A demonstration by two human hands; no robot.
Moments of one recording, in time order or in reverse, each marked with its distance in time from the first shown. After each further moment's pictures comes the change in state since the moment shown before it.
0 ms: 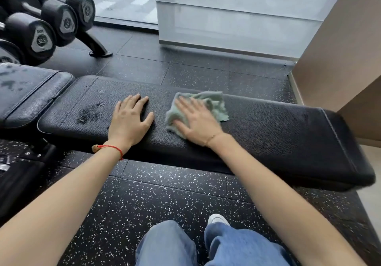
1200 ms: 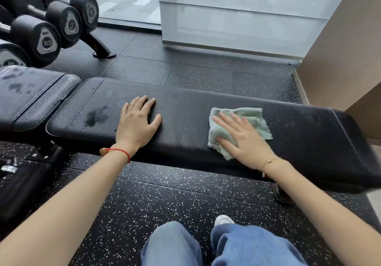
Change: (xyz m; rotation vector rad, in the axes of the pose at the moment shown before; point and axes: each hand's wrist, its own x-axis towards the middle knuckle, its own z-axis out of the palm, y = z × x) left_hand -0.001 -0.002 0.000 -0.020 0.009 0.012; right_hand -0.088 0.049 -0.017 0.101 0.017 0.012
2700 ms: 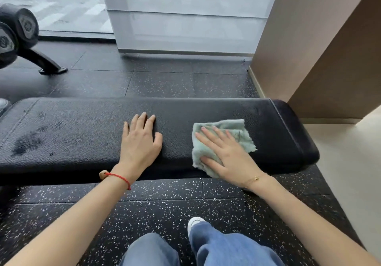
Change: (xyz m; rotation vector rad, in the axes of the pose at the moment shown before) left_hand -0.020 0.142 0.028 -0.027 -0.142 0.109; right_hand -0.087 0.042 -0.016 0.065 0.028 0.078
